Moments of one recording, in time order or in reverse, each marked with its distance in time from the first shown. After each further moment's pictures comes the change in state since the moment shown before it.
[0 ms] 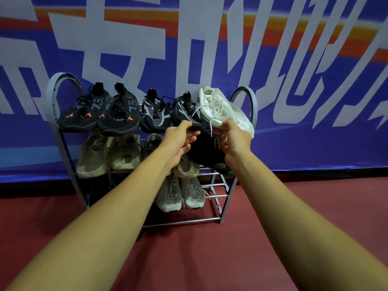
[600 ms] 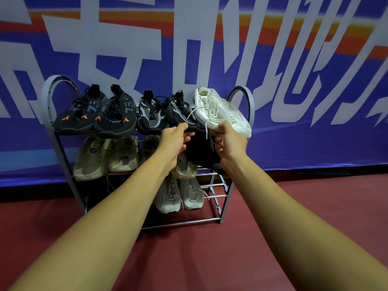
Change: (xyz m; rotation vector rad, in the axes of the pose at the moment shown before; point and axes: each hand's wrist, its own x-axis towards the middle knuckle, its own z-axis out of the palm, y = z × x) left_hand 0.006 -0.008 0.000 0.070 0.046 0.117; right_hand -0.005 0.008 -0.002 0.057 -0.059 0.002
